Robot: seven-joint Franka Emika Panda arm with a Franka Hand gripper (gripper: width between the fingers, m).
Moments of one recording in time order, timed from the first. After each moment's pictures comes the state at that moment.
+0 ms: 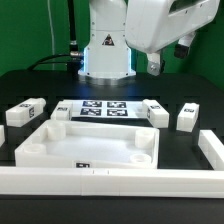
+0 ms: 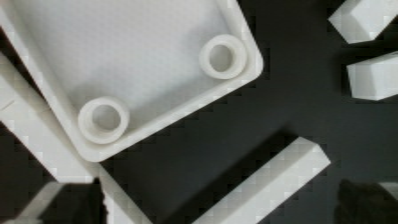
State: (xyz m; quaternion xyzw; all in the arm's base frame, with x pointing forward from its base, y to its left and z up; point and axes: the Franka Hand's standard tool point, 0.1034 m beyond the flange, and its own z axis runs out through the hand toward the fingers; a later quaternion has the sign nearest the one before) arm 0.588 0.051 0.158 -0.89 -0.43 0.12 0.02
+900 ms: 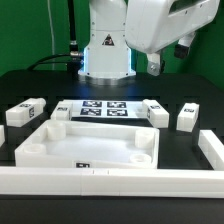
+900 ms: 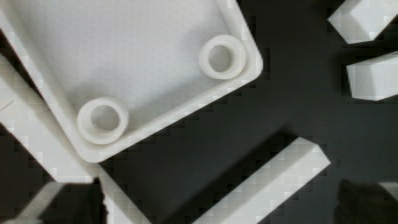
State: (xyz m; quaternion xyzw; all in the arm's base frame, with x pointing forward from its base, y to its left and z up) arm 0.588 0.047 0.156 -0.88 -0.45 0.11 0.02
